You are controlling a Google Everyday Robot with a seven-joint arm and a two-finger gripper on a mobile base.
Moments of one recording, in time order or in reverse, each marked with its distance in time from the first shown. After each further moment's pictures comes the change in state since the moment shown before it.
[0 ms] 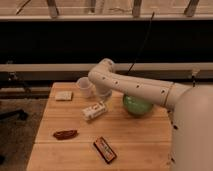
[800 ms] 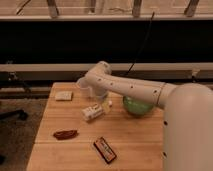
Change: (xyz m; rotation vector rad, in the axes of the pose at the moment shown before) arm -0.015 -0.011 0.022 -0.017 -0.025 -0.041
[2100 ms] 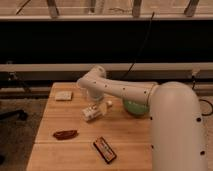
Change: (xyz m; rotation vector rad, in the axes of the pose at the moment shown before) arm -0.017 -0.017 0.044 -0.036 -0.032 -0.105
